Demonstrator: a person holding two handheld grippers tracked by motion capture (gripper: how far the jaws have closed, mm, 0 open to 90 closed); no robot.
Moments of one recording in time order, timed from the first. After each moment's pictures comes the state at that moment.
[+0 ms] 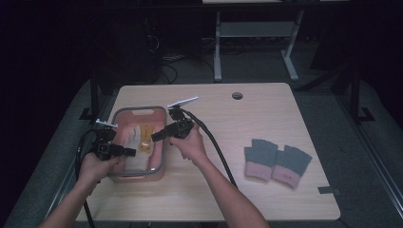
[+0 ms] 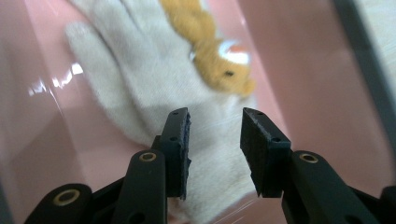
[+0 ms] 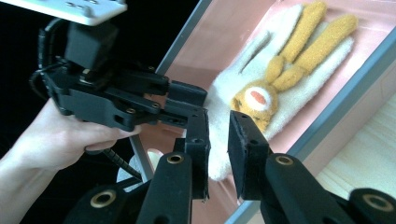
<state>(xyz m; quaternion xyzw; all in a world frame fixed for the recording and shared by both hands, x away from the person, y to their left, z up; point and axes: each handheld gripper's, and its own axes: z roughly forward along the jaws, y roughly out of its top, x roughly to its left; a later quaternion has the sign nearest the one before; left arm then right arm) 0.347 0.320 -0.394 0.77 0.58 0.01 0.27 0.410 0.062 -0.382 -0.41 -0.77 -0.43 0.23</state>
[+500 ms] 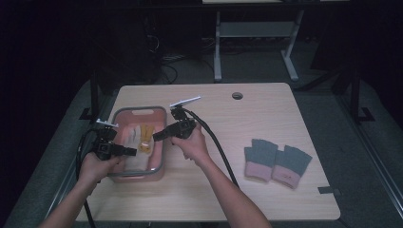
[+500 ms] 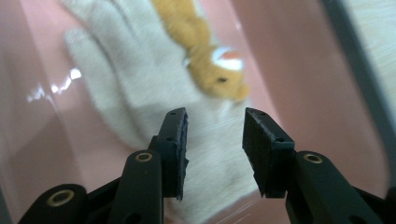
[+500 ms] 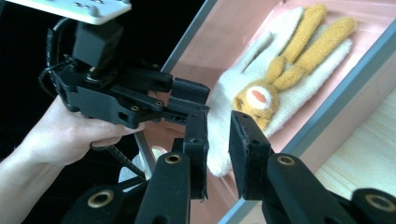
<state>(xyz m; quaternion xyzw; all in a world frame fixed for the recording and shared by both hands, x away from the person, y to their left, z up) 0.344 0.320 -0.385 0.76 0.58 0.02 0.30 0.408 0.054 -0.378 -0.41 -0.77 -0.44 0.23</state>
